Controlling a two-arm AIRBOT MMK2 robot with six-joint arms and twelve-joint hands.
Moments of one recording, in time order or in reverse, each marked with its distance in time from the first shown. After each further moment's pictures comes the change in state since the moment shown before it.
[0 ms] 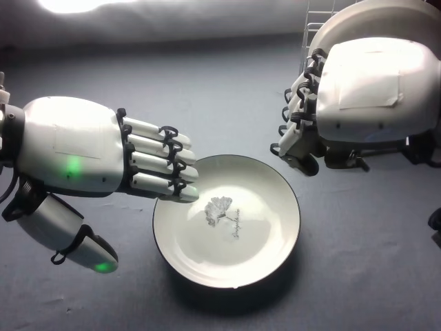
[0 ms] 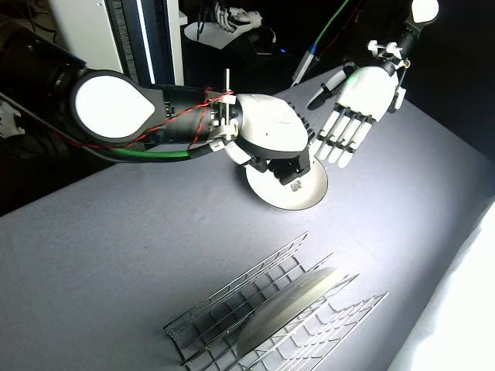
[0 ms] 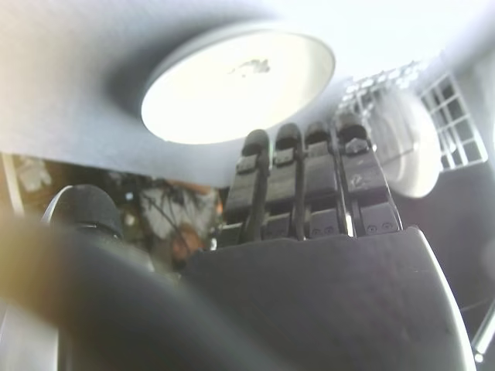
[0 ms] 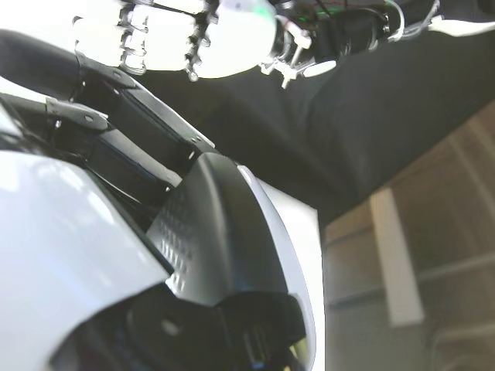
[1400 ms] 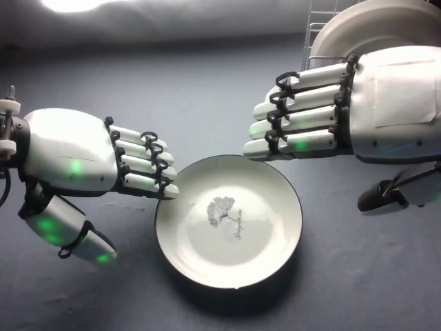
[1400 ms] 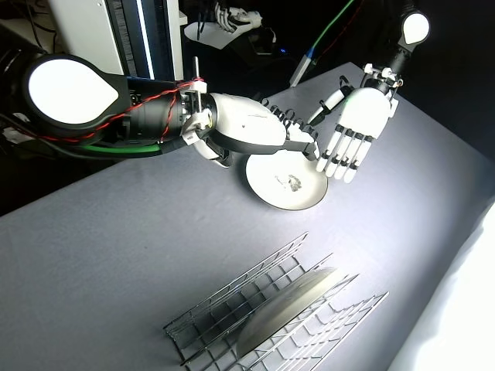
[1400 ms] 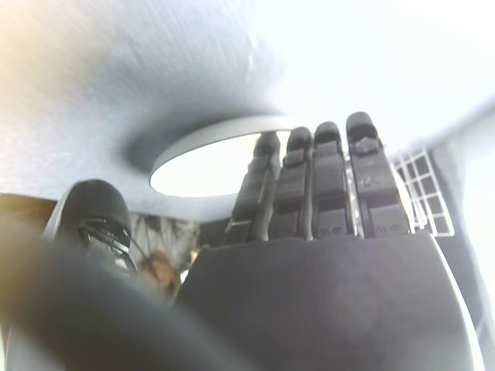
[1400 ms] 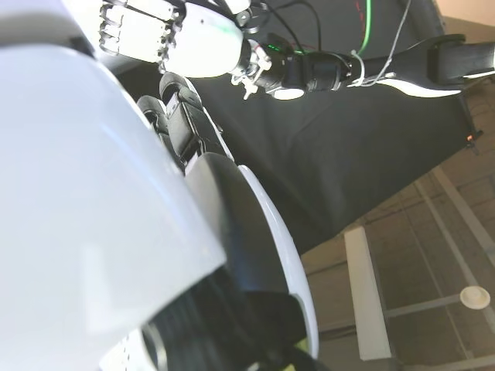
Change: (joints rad) left arm 0.094 -0.070 0.058 -0.006 0.072 -0.051; right arm -0.008 0.100 -0.035 -0.110 0.040 -0.002
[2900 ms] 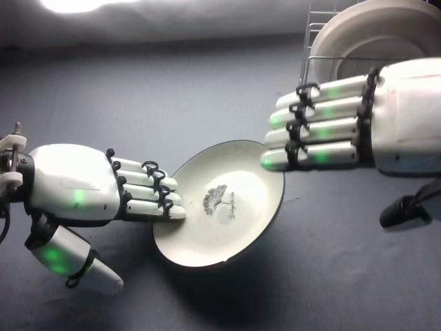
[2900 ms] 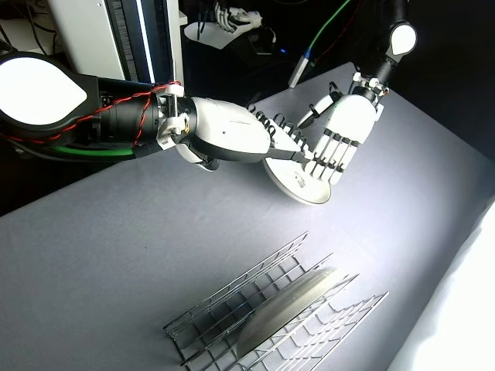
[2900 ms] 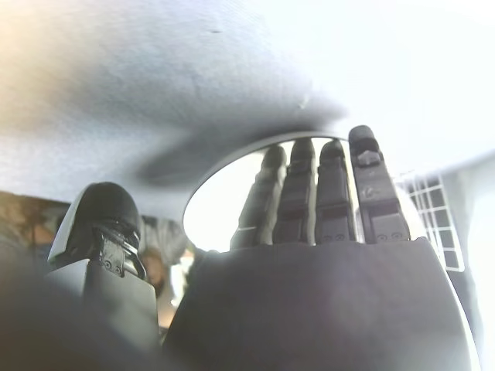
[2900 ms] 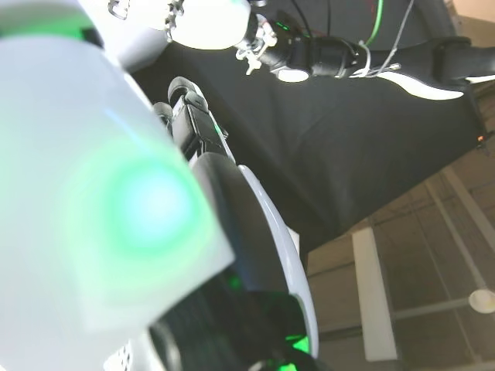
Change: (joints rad) left arm 0.137 -0.035 0.015 -0.057 0.024 -0.011; right arm -0.045 0.040 -0.024 0.002 0.004 0.001
